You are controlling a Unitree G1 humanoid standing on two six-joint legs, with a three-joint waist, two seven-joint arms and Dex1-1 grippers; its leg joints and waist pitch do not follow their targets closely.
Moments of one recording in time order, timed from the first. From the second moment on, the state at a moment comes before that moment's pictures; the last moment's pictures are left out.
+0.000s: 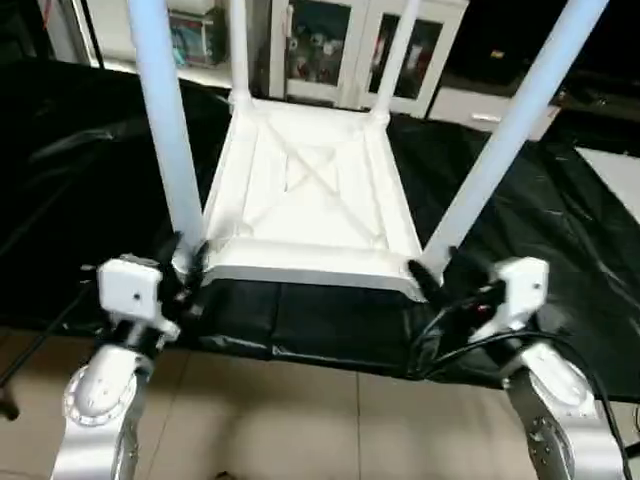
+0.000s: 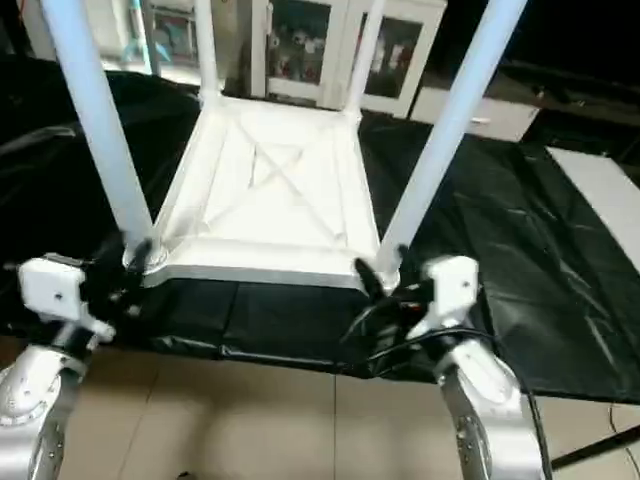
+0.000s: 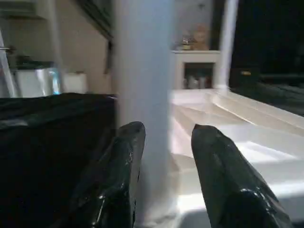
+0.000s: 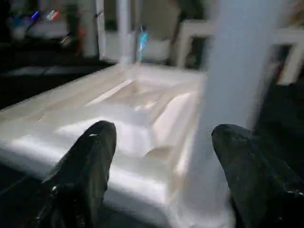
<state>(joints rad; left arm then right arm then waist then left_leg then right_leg) 0.05 0.22 0.17 -0.11 -0.14 -0.14 -0.29 0.02 -0.17 -0.09 -0.13 0.29 0.06 0.41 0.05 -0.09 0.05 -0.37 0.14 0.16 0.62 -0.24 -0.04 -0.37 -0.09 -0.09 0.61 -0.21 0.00</state>
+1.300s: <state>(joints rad) -0.33 0.25 0.28 -0.05 -0.27 0.20 -0.15 0.15 -0.17 -0.01 -0.18 0.46 0.09 0.57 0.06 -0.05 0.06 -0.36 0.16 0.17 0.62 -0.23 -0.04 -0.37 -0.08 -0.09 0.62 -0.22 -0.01</state>
